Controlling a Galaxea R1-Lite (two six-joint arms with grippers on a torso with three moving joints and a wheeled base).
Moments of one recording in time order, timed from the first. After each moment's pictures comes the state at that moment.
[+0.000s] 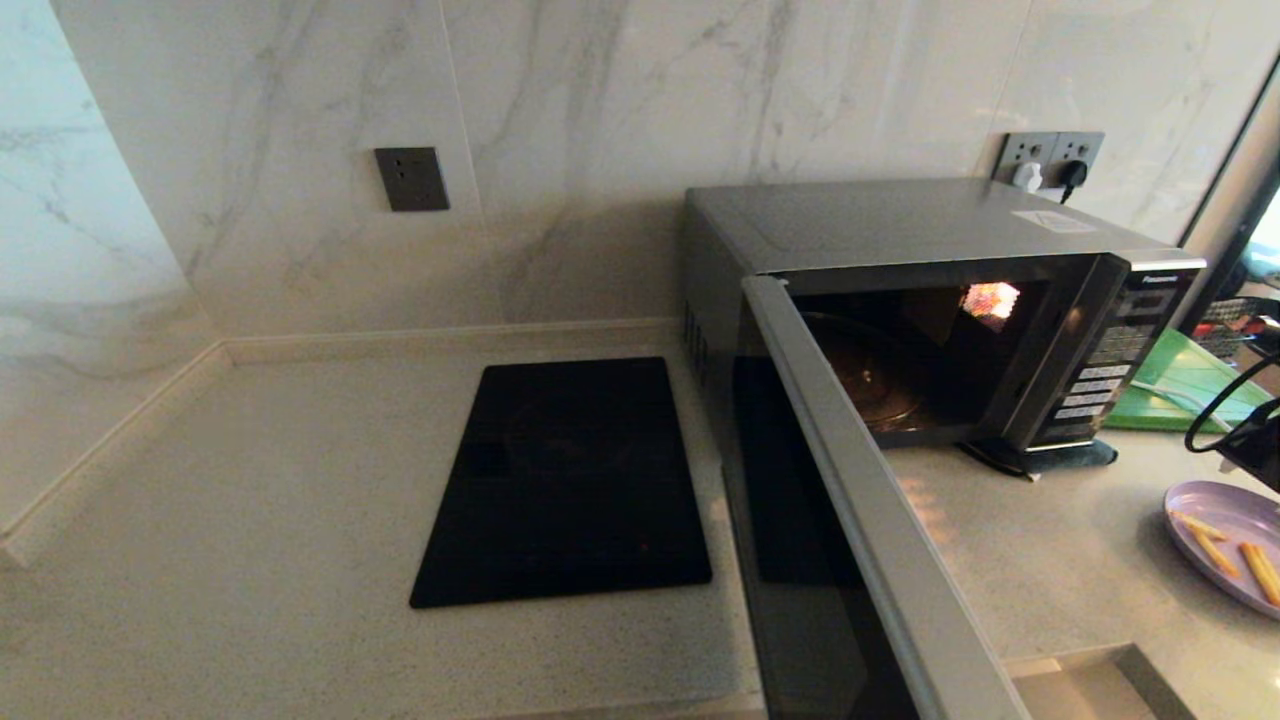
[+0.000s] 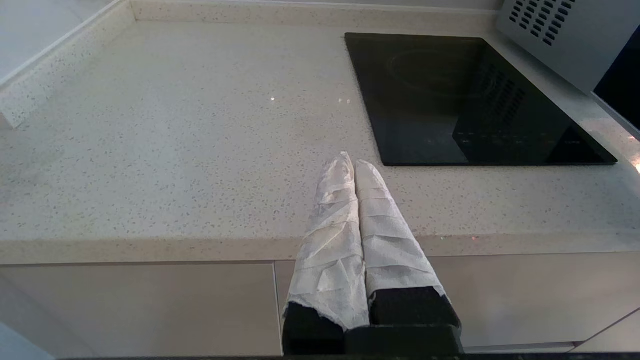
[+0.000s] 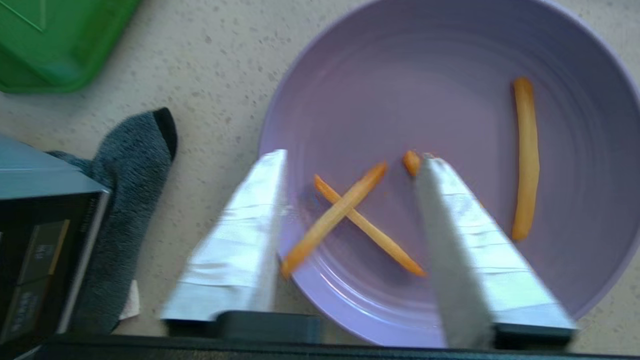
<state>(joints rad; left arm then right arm) 0.00 0.00 0.00 -0.01 0.03 -0.07 -0.56 2.13 -1.49 0.22 -0.21 0.58</state>
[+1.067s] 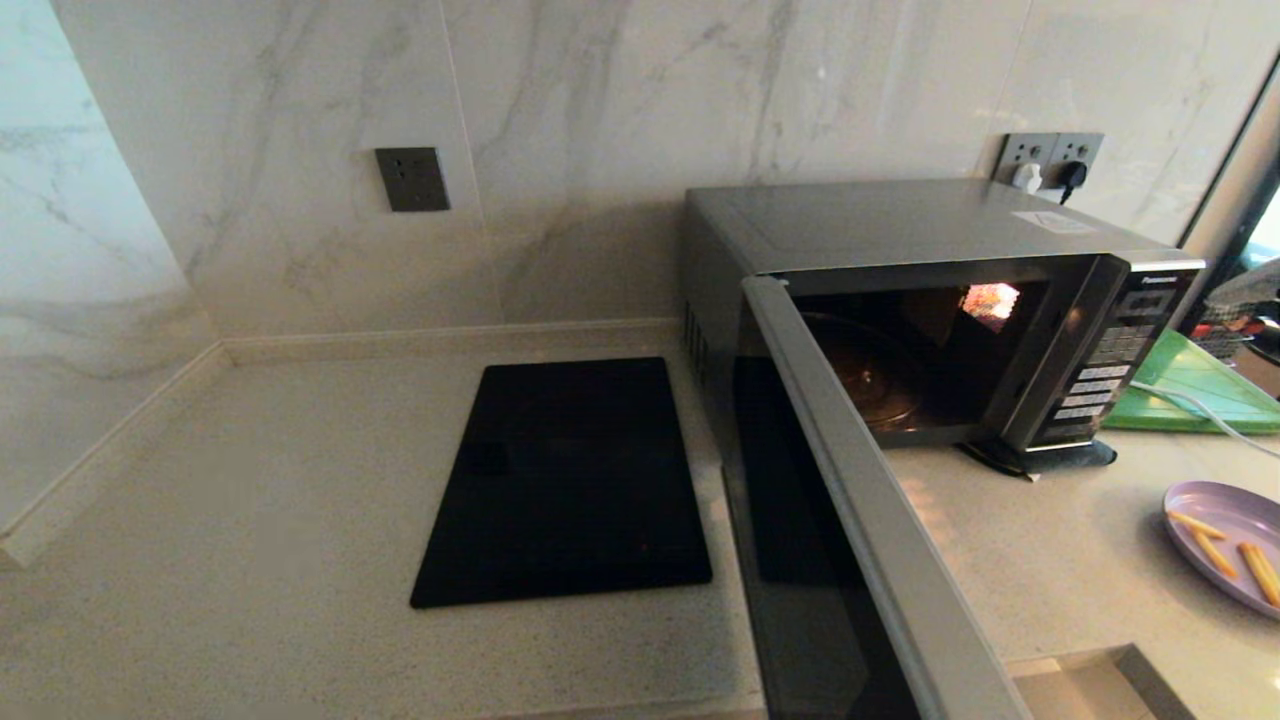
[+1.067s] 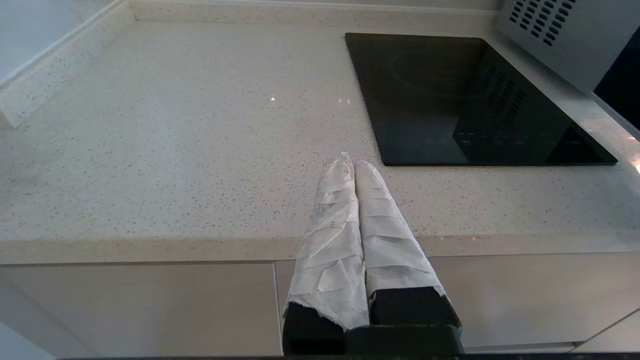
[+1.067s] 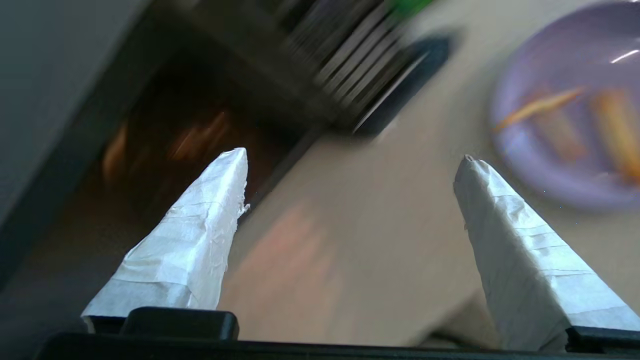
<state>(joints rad) 0.00 0.00 0.00 -0.01 0.03 -0.07 -0.33 1.54 -1.48 0.50 0.08 0.57</state>
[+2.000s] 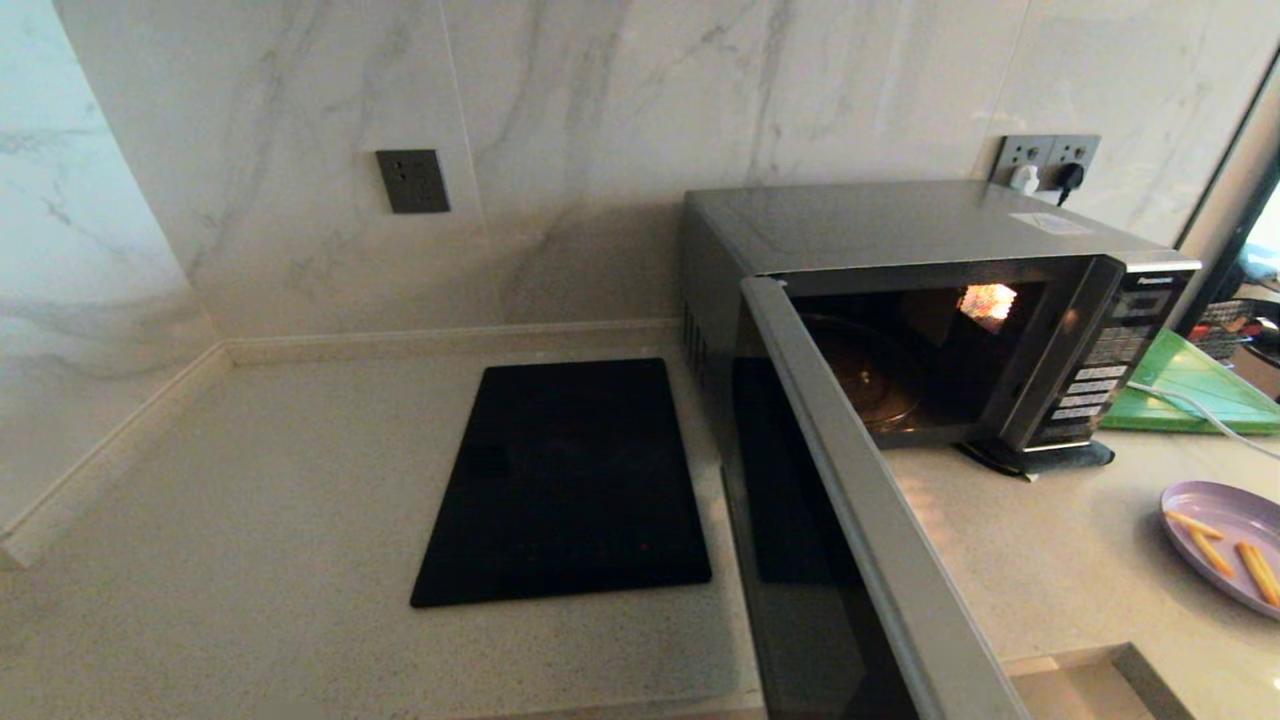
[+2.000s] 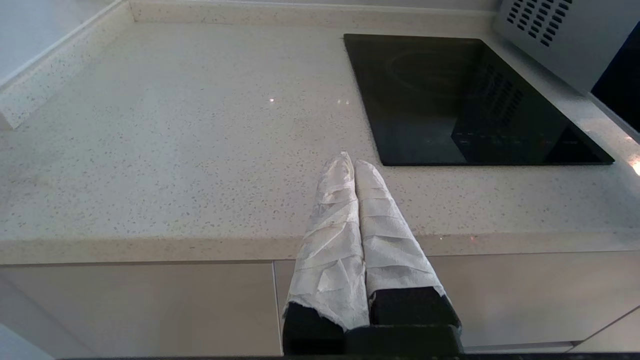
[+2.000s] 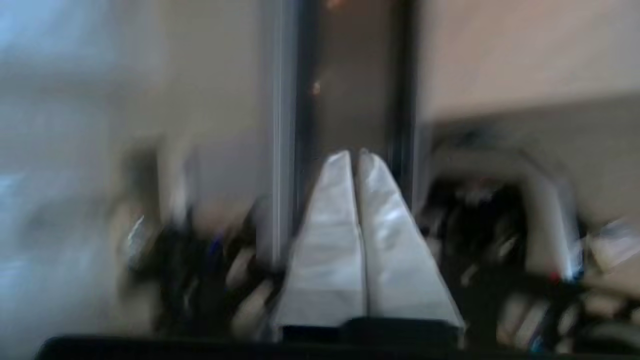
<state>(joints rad) 0.00 0.00 0.00 -0.01 0.03 -0.07 0.14 1.30 -1.86 1.28 0.53 0.56</state>
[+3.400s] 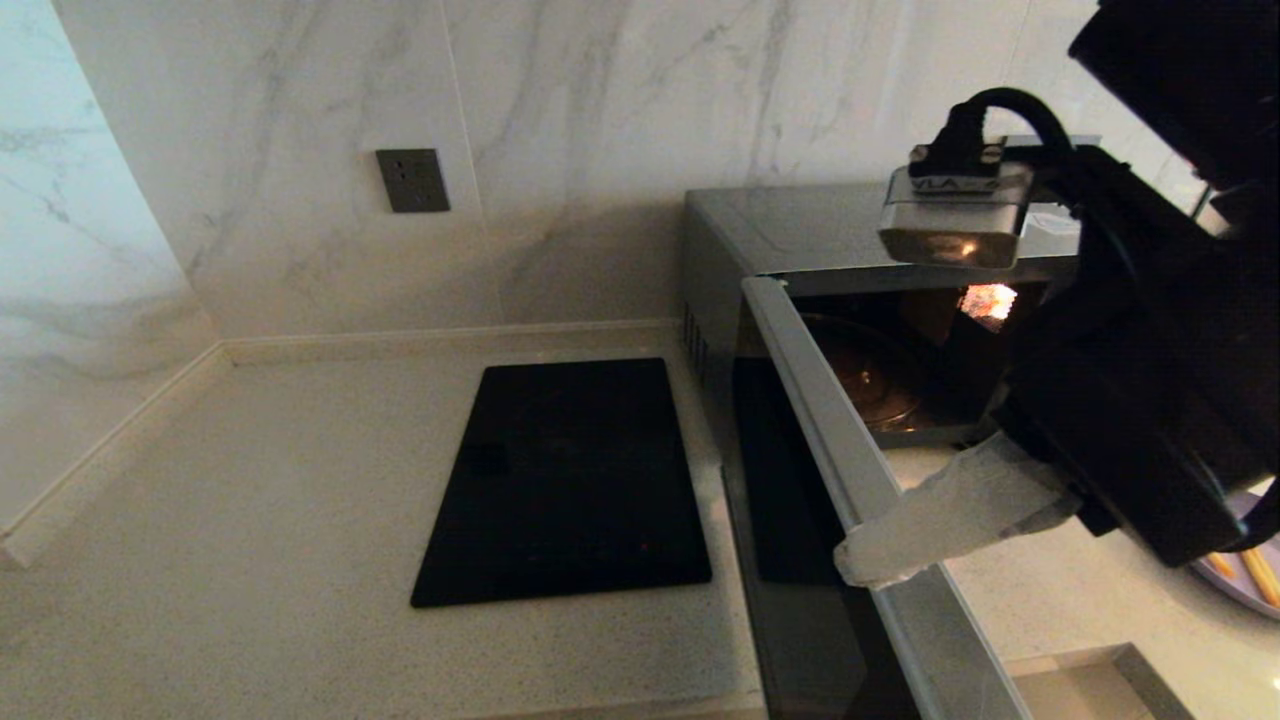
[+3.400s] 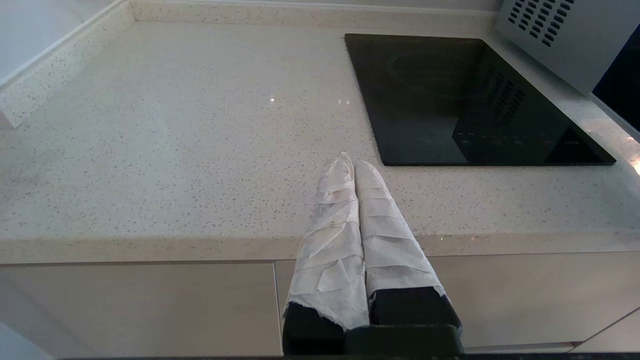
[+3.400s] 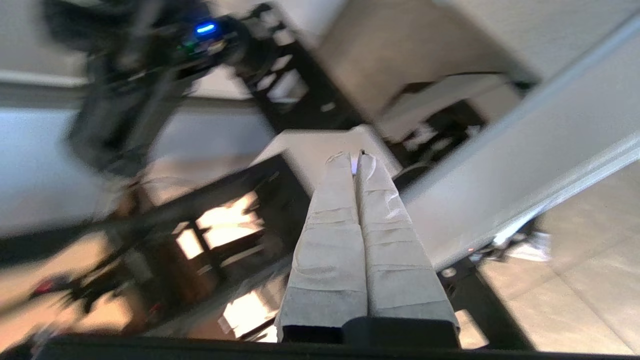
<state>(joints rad) 0.00 0.00 0.00 -0.01 0.03 -0.07 0.79 1.70 -1.98 1.19 0.45 0.30</state>
